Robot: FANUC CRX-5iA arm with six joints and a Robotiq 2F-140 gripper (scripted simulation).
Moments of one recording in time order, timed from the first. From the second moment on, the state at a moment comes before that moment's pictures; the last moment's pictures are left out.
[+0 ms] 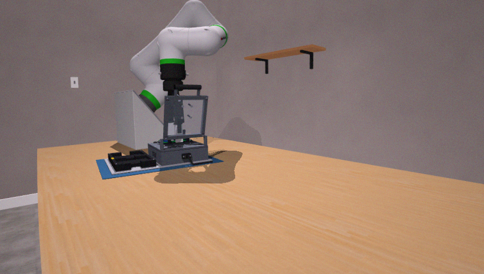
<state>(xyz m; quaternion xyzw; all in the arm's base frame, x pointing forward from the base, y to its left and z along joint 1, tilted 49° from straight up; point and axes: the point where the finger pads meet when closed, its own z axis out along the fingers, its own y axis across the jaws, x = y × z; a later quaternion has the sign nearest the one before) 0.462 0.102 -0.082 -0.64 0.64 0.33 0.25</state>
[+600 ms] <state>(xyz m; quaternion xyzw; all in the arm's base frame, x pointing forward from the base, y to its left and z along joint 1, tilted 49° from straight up) 0.462 0.098 -0.078 -0.64 0.64 0.33 0.25</state>
